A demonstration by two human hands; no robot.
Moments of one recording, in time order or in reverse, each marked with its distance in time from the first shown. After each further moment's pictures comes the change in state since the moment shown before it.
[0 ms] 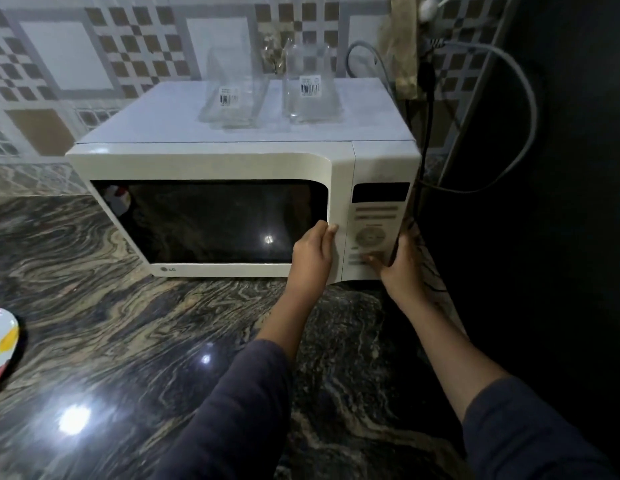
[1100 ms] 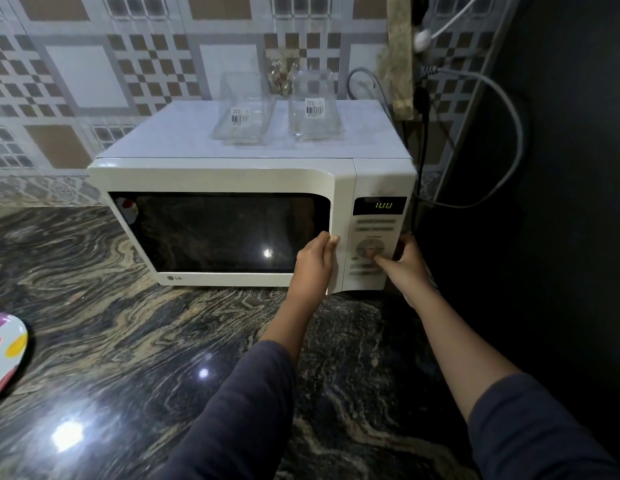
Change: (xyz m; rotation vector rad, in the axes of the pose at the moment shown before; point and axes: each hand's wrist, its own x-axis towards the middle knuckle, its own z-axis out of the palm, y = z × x) left_hand 0.000 0.005 -0.006 -0.012 -0.050 -0.022; right_hand 0.009 -0.038 -0.020 0.240 -0.056 0.326
